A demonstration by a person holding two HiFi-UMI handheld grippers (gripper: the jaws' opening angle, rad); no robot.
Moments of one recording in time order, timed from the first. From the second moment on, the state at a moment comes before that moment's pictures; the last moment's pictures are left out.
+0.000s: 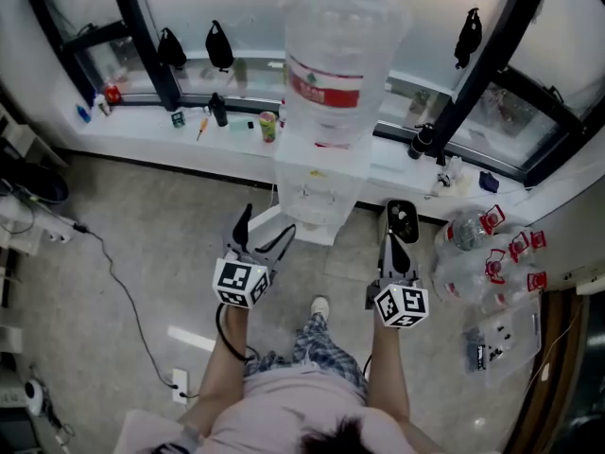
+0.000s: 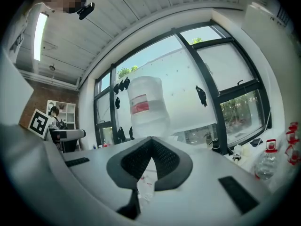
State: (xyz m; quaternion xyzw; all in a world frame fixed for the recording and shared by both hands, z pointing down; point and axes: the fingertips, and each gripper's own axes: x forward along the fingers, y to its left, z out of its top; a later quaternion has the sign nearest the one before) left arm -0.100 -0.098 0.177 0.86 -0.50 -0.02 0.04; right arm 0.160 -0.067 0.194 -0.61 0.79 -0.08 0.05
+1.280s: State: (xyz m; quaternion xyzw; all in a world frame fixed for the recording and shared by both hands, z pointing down) left arm -0.088 -0.221 0.193 0.86 -0.51 0.04 0.03; right arm 0.140 -0.206 0.225 -0.56 0.82 -0.12 0.02
